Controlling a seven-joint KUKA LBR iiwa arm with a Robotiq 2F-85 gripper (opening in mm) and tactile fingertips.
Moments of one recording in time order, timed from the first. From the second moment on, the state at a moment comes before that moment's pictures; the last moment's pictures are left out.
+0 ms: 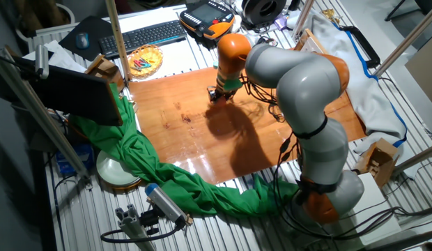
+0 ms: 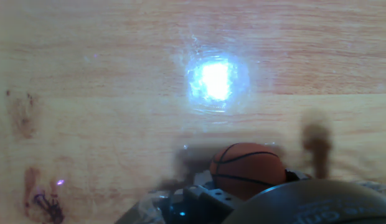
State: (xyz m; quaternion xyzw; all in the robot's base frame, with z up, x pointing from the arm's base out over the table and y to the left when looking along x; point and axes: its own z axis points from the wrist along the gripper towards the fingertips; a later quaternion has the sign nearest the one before) arm 0.604 0.140 0.072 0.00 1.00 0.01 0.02
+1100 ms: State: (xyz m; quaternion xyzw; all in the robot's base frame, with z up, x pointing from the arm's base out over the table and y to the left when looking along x) arm 0.595 0.078 0.156 0.05 1.00 0.00 0.02
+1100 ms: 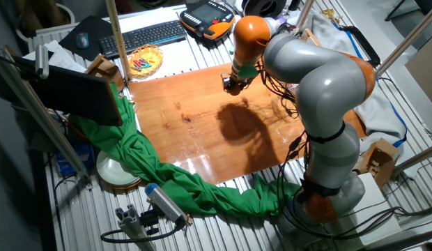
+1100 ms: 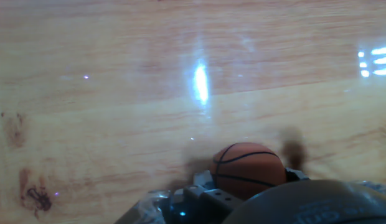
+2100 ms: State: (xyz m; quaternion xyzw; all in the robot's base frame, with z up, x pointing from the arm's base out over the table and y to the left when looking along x) arm 0.587 0.044 0.175 0.08 1.00 0.00 0.00
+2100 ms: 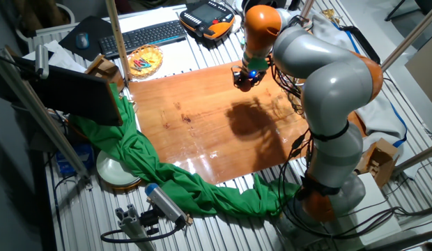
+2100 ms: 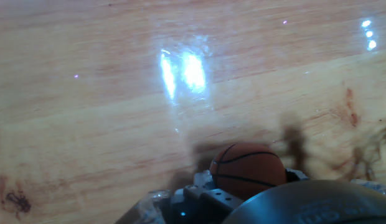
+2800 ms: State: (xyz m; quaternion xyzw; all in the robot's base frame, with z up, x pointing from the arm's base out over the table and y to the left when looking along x) arm 0.587 0.044 0.175 0.11 0.99 -0.01 0.01
